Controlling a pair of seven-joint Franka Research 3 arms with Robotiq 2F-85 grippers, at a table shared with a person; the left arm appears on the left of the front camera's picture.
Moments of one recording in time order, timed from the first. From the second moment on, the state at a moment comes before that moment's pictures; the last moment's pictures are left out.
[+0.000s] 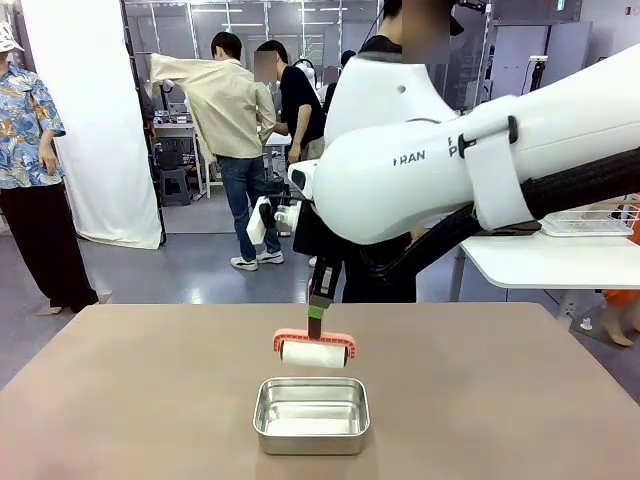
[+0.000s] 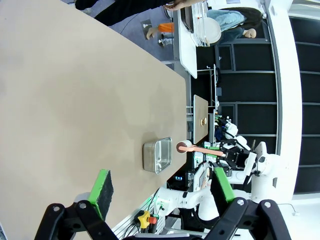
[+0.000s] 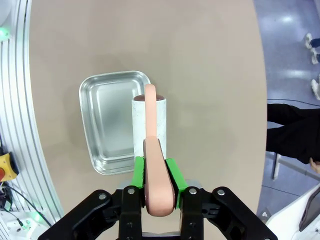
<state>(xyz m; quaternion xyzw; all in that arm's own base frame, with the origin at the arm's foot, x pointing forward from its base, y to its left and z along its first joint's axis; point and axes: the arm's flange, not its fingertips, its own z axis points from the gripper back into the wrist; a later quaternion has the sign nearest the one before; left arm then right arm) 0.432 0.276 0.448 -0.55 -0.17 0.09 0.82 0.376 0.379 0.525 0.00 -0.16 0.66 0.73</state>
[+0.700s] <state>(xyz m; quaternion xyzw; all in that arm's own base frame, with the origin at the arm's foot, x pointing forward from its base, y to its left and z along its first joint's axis) 0.432 0.276 0.448 -0.55 -0.17 0.09 0.82 0.387 0.394 0.451 0.02 -0.12 0.69 0.72</state>
